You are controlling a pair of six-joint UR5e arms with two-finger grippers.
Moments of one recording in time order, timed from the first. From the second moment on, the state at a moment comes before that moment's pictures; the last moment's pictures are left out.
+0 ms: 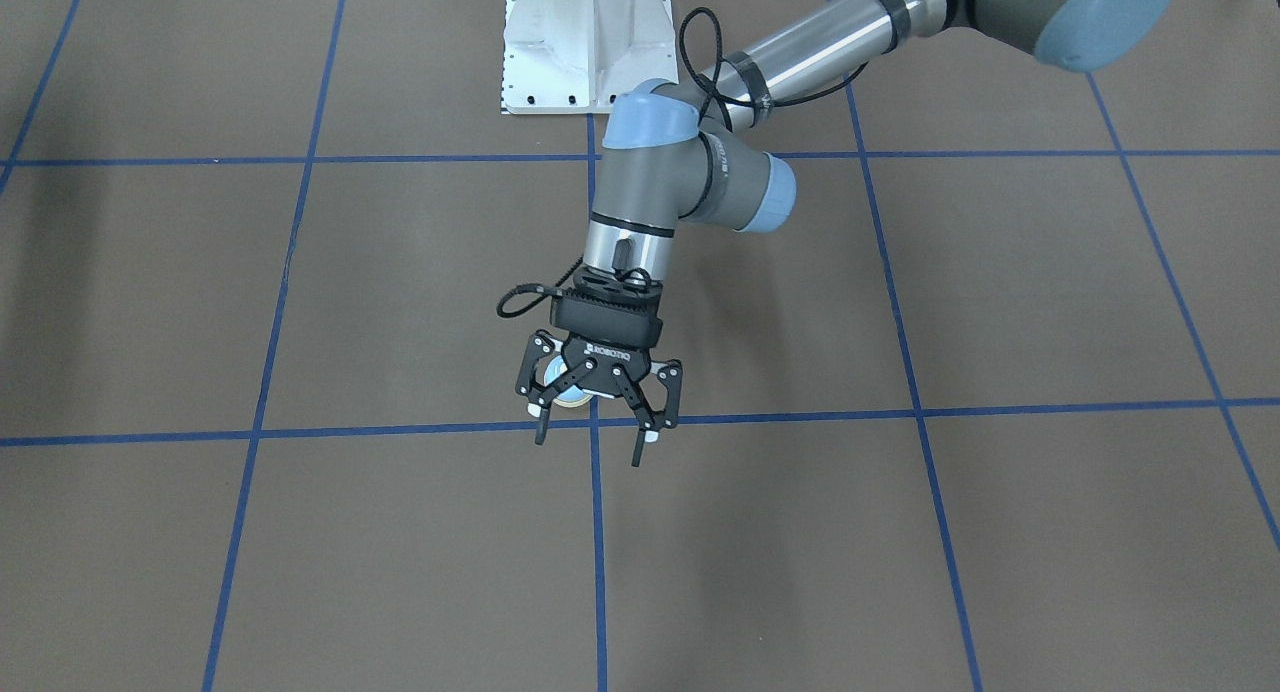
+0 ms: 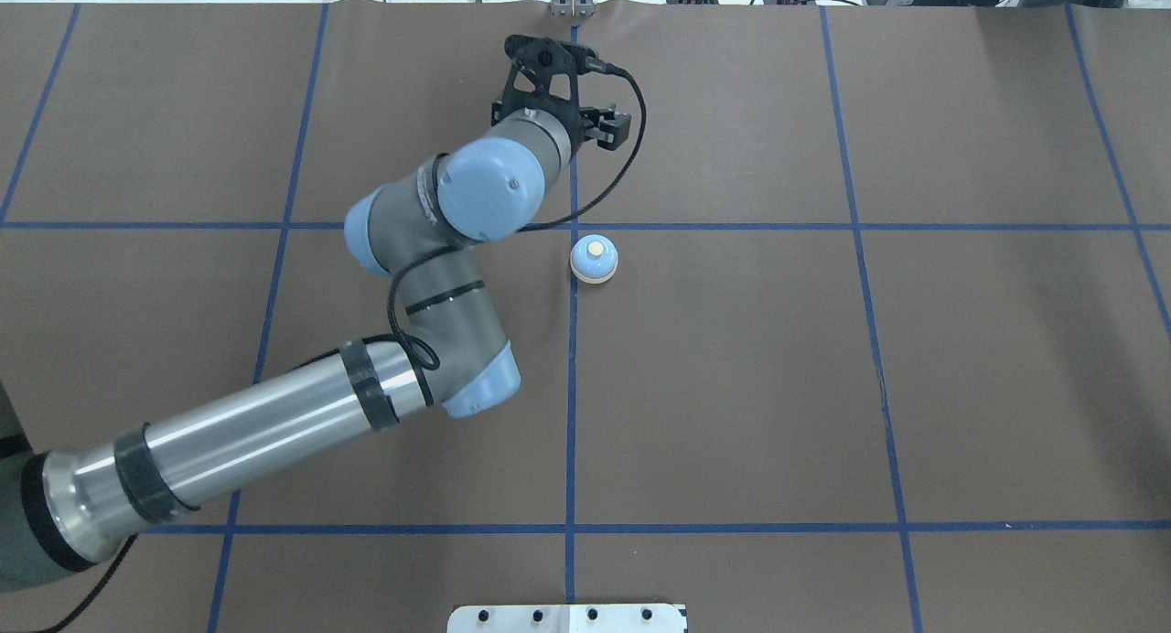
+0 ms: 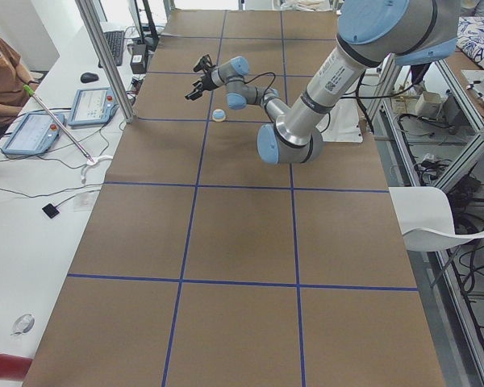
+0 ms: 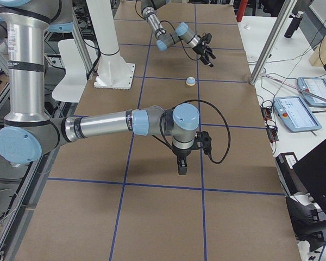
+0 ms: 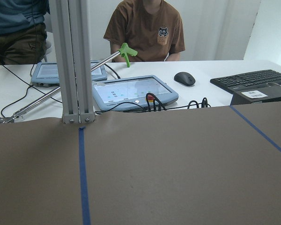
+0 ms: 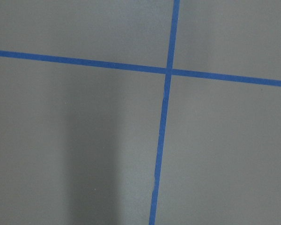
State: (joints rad) left arm -0.62 -2.49 -1.20 -2.28 -1.32 -0.91; right arm 1.56 -1.62 1.83 -1.74 2.33 -0.10
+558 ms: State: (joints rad) left arm -0.93 -2.29 -1.22 -2.22 -1.85 -0.68; right arm 1.48 -1.49 1.86 -1.74 2.37 -0.05
